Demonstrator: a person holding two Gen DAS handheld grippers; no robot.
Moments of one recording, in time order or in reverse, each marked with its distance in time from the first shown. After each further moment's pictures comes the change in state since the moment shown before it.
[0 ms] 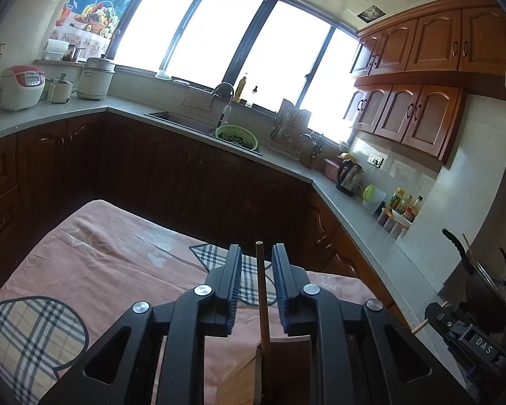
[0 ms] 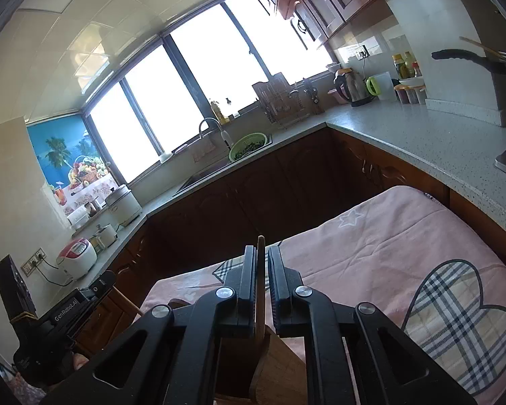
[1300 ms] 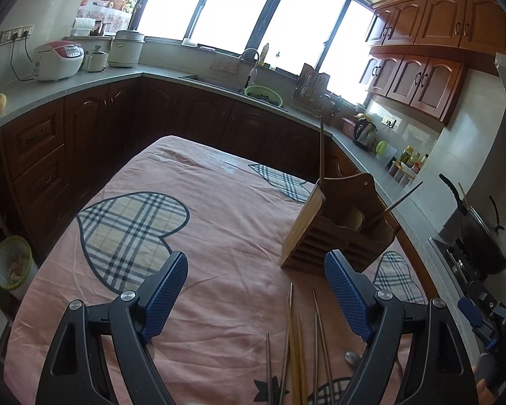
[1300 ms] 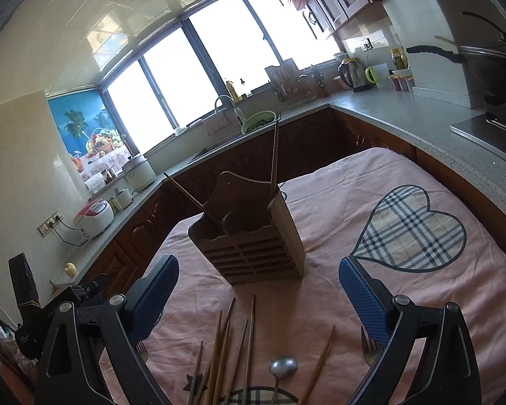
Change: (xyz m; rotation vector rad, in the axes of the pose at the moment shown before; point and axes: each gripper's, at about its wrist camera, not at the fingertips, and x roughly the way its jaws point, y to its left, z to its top) left arm -0.226 0.047 -0.056 0.002 0.183 0.074; right arm -0.151 0.008 -0.100 -0.058 0.082 0.016
